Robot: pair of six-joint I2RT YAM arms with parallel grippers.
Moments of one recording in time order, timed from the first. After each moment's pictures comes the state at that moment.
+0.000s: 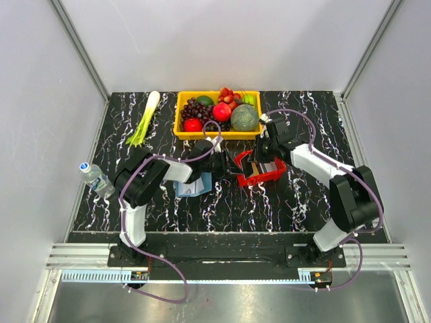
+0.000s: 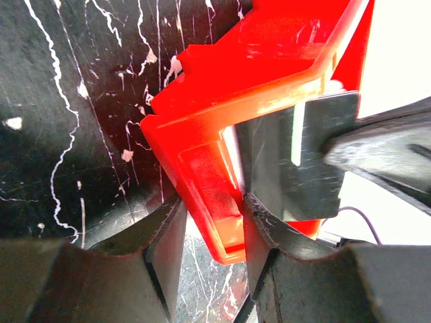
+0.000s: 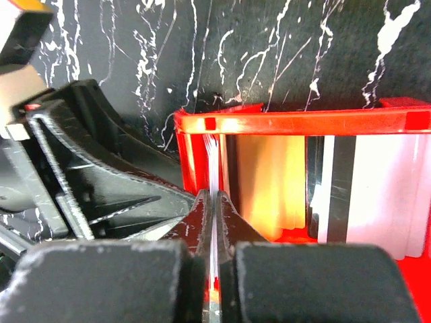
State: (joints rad) left arm -0.62 1.98 0.94 0.47 0.52 -0.97; right arm 0.40 1.64 1.06 -0.29 -0.28 0.44
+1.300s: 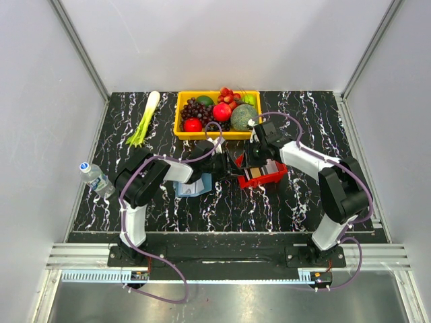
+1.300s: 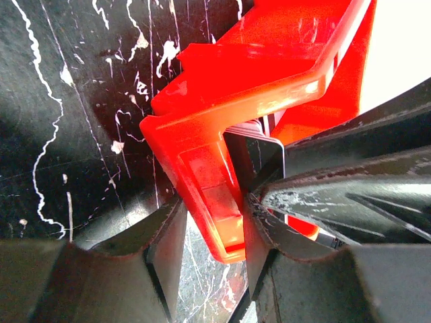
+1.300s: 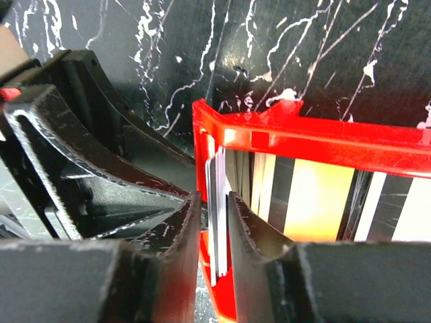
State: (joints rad) left arm -0.63 1.98 0.94 0.46 0.53 -0.97; right arm 0.48 1.72 1.13 -0.37 -0.26 0.39
